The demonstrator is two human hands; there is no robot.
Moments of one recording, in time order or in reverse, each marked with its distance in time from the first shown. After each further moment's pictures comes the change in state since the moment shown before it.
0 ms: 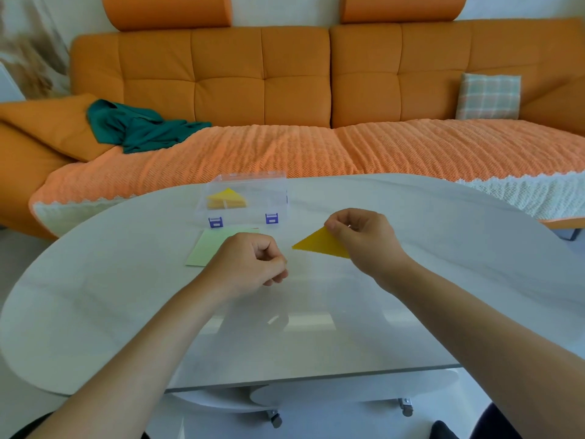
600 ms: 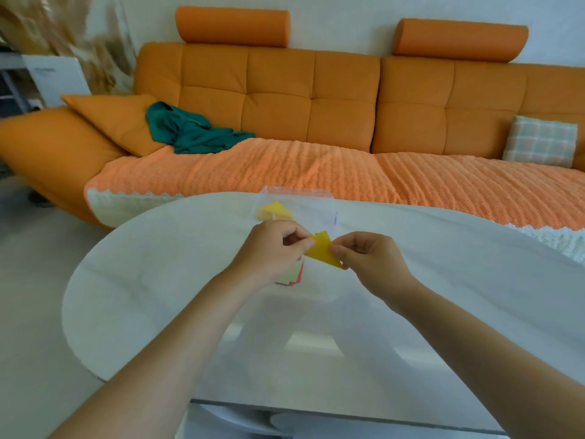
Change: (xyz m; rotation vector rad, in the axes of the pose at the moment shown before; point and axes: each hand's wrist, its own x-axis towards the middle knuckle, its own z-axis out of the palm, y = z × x) left_hand 0.028 -0.020 -0.048 0.035 0.219 0.159; right_hand 0.020 -0.017 0.066 -0.005 -0.159 -0.068
